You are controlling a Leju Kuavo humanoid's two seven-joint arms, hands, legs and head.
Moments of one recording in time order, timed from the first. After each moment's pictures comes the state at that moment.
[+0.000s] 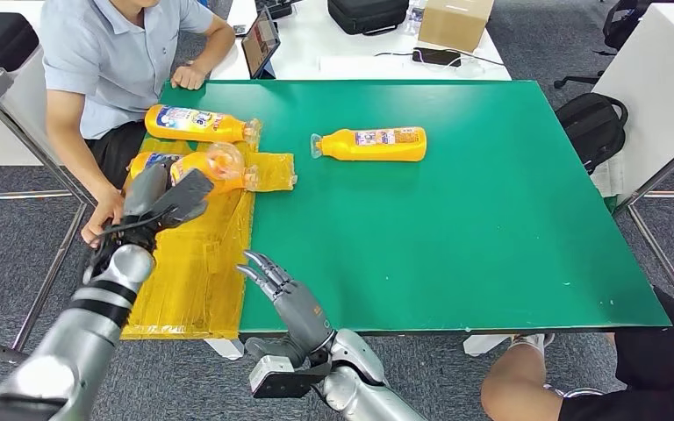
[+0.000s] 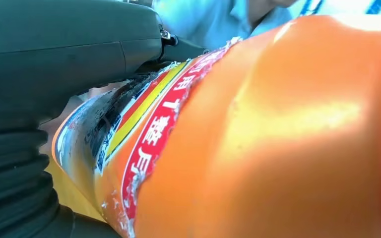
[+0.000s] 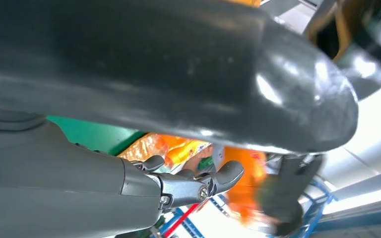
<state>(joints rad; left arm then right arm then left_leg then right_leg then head) -0.66 0.06 -0.23 -0.86 -0.88 0.20 -0.17 -0.30 0.29 0.63 -0.83 0.46 -0.41 -0.66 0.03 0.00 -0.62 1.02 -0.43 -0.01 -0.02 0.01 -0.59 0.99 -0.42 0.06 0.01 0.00</state>
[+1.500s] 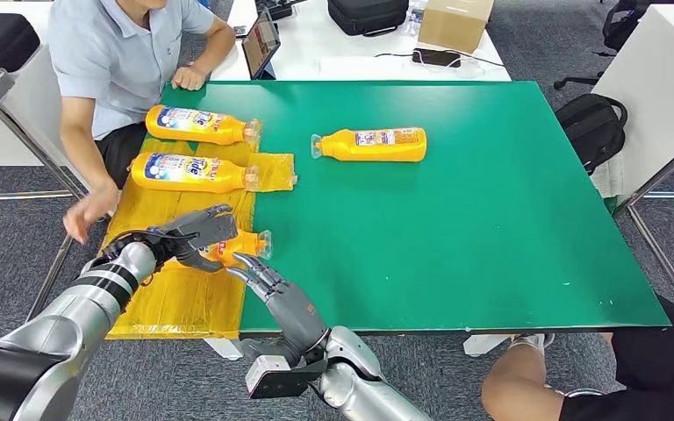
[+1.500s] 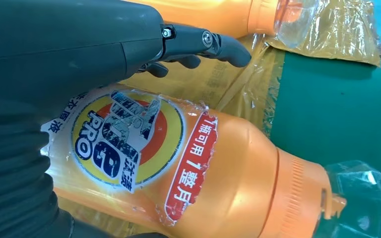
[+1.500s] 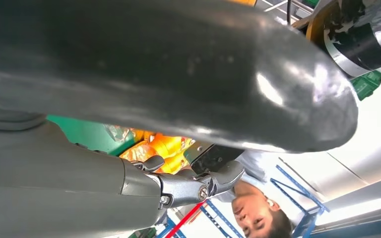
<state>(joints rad) -0.83 0.08 -0.33 -0.40 -0.89 -0.25 -0.38 -0.33 0.29 0.70 -0.81 0.38 -0.39 -0.66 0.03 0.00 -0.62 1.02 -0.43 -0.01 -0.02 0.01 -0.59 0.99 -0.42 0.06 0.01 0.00</state>
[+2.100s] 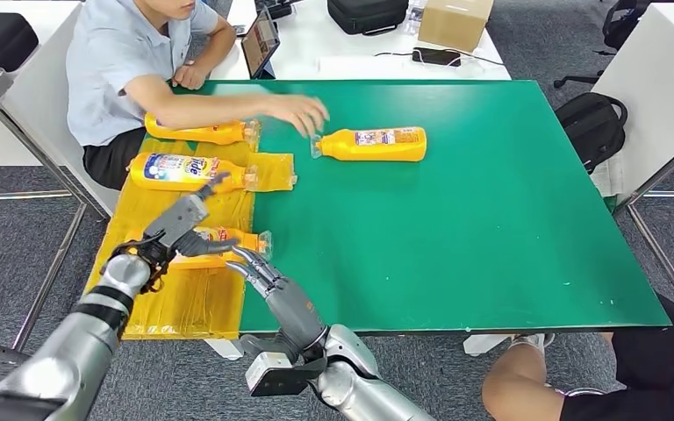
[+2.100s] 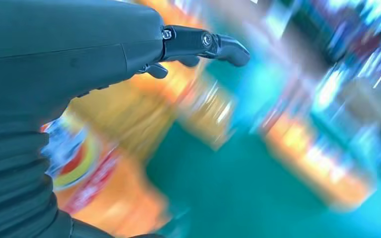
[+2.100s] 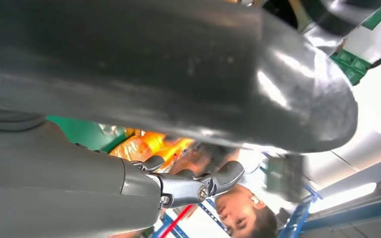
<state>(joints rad) -0.58 0.06 -0.26 -0.84 -0.43 -0.13 -0.53 -0.34 0.27 0.77 -0.85 0.30 -0.43 -0.66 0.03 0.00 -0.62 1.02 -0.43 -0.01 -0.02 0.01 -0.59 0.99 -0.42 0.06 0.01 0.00</state>
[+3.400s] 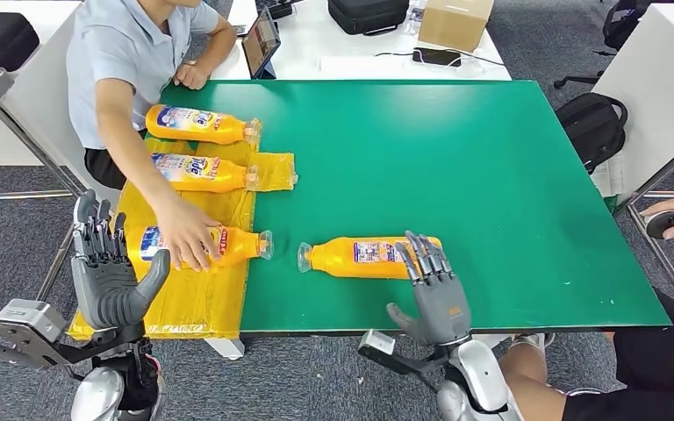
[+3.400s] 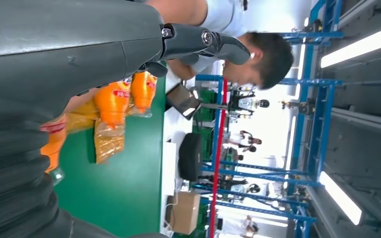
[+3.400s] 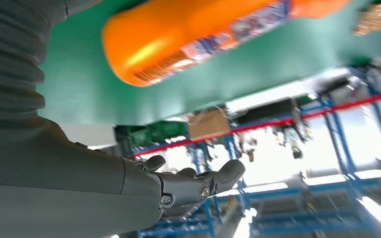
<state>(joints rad) 0.04 -0.21 -0.08 -1.75 -0.02 0.10 -0.57 -0.03 0.02 0.19 -1.30 1.11 -0.55 -0.23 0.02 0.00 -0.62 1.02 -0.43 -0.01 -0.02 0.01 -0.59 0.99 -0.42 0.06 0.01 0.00</state>
